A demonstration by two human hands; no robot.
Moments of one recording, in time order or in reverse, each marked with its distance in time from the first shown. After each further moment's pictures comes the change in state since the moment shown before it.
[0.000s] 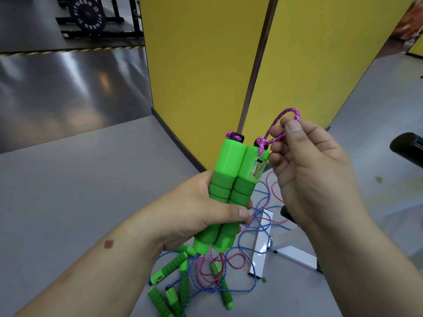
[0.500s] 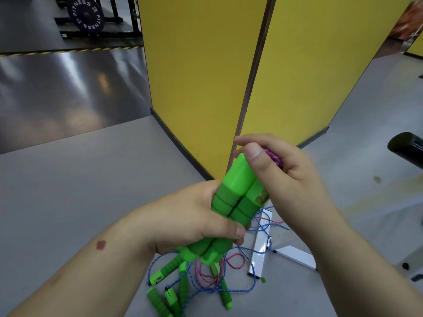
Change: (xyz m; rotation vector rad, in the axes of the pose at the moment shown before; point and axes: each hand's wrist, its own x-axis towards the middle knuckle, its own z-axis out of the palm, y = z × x) left_hand -0.007 0.006 -0.004 0.211 -0.178 -0.048; right_hand -0.012 0.006 -0.008 -0.658 -0.380 -0.154
